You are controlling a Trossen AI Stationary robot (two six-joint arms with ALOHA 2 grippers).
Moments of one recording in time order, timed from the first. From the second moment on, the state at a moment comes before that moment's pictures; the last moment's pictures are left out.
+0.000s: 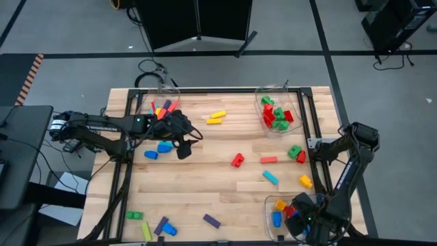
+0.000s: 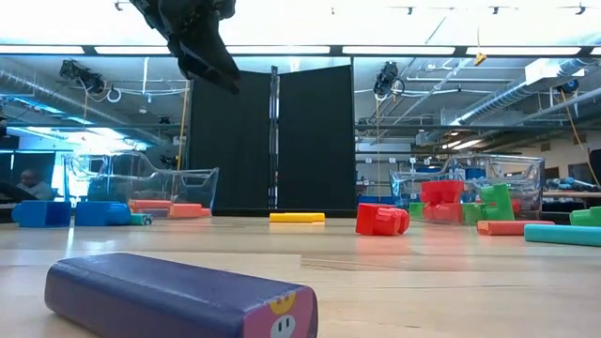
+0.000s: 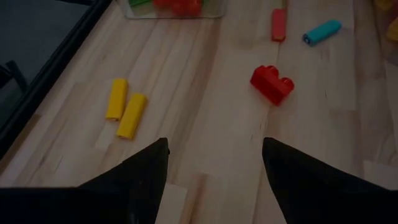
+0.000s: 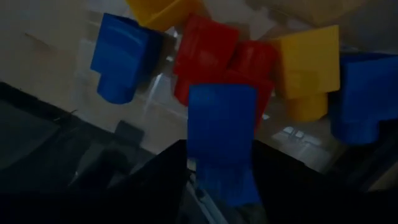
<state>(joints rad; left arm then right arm) 0.00 1.19 0.97 -0.51 -0.23 -0.16 1.11 1.65 1.16 -0.93 0.03 2.28</state>
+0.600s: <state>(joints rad) 0.00 1.19 0.97 -0.51 -0.23 -0.16 1.11 1.41 1.16 -1.08 0.10 2.29</state>
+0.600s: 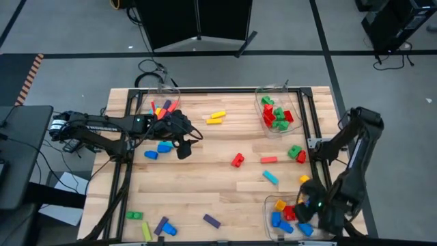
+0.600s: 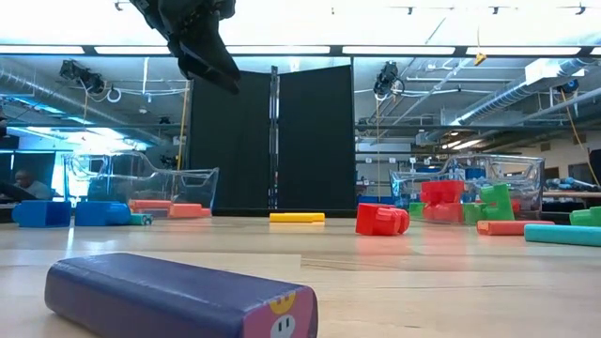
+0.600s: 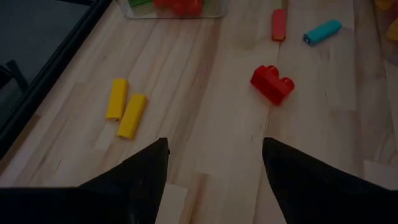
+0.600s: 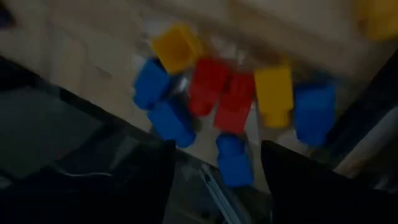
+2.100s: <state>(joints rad) 0.00 1.19 0.97 -0.51 -0.34 -0.16 0.61 1.02 0.67 -1.13 -0.34 1.86</state>
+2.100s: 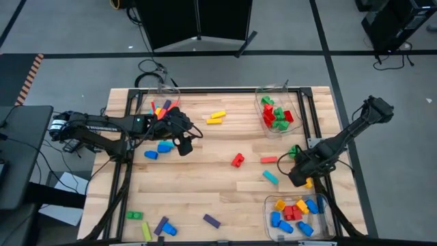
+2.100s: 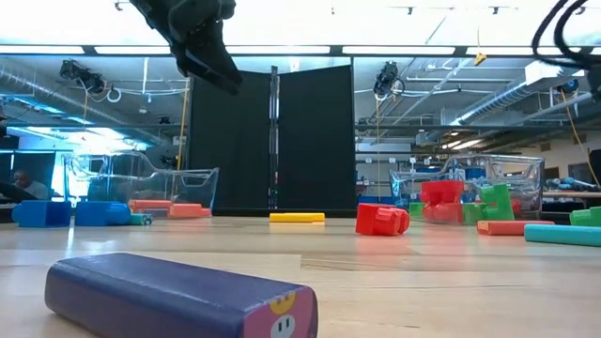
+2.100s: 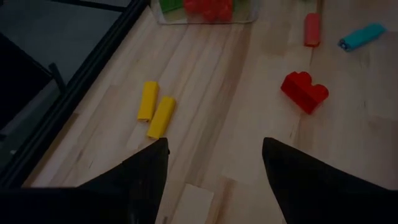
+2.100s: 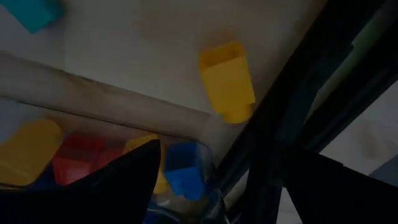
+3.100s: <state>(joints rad) 0.00 1.19 0.97 -0.51 -0.37 -0.16 0.19 1.51 0.67 -1.19 -0.63 1.10</state>
